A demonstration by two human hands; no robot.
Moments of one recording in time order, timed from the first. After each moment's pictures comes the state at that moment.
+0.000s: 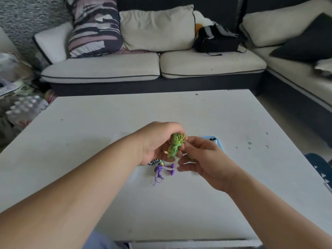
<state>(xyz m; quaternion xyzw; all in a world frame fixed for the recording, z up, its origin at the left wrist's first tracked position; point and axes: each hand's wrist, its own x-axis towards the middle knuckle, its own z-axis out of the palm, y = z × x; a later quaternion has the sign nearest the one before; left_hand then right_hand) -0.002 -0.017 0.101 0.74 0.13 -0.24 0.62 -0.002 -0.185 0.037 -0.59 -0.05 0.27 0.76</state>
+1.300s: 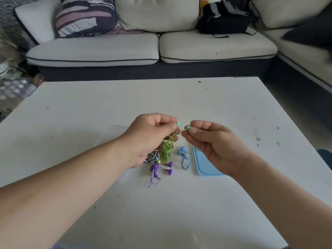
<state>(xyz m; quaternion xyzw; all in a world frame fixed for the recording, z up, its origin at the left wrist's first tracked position) 0.026 -0.004 0.050 0.71 0.14 -0.09 0.69 0.054 -0.191 0.024 -0.46 0.07 0.24 0.85</state>
